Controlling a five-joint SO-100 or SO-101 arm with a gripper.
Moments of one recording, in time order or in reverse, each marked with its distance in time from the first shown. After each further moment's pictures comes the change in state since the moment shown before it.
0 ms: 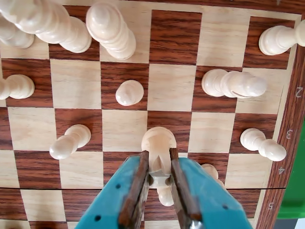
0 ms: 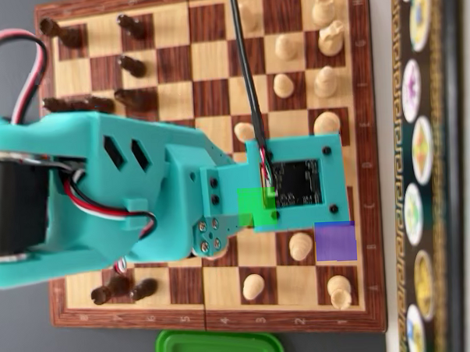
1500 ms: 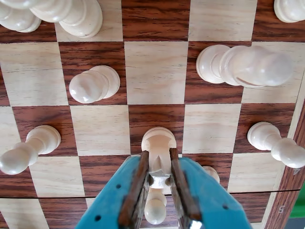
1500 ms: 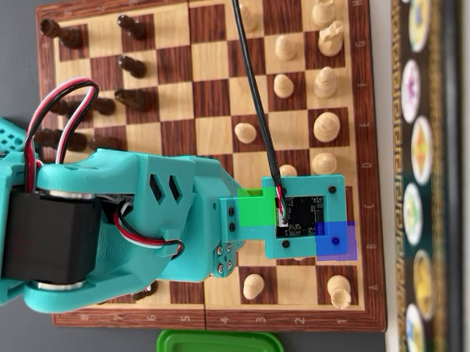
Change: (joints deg) arm 2.3 -5.8 -0.4 -0.2 0.0
